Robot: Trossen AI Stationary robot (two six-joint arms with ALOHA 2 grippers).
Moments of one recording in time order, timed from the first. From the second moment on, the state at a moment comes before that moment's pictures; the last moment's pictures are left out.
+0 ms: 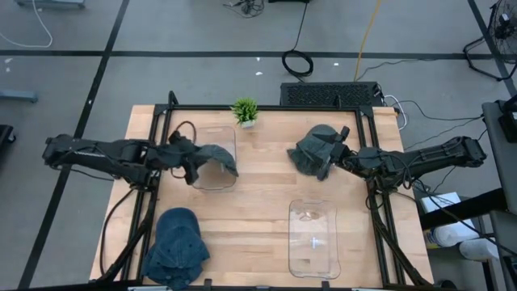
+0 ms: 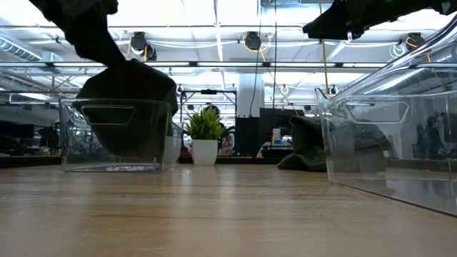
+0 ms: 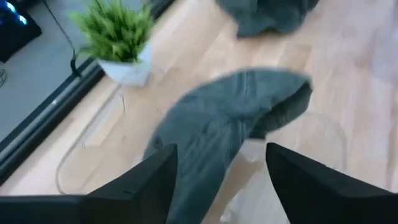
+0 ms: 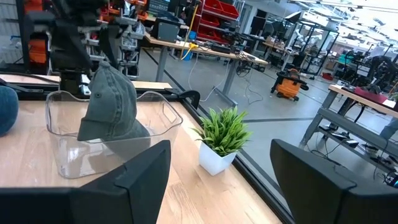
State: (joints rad) left arm -0.08 0.78 0.73 -0.67 -0.44 -0.33; right arm 0.15 0.82 0.53 0.19 0.68 -0.17
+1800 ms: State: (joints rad) left arm -0.18 1.04 0.76 -0.86 -0.48 -0.82; right arm 0.15 0.82 0.53 0.19 0.68 -0.14
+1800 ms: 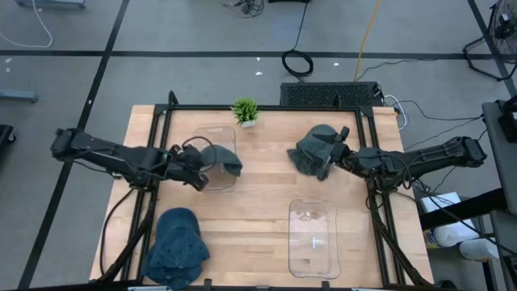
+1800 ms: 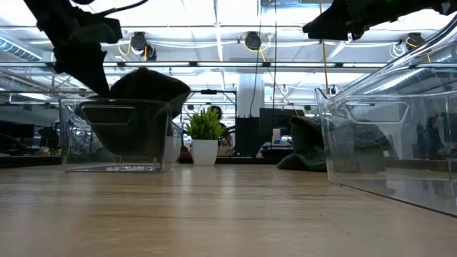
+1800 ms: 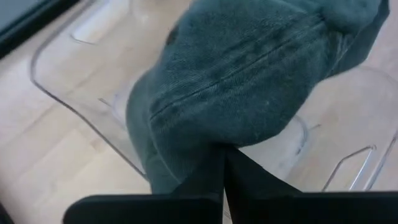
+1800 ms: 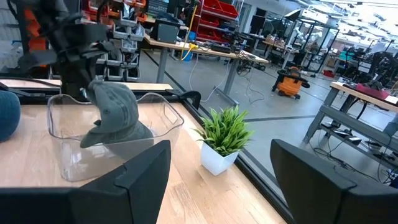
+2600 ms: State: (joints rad) left arm -0.27 1.11 0.90 -0.98 -0.51 -0.78; right arm 0.15 0.82 0.53 0.18 0.68 -0.14
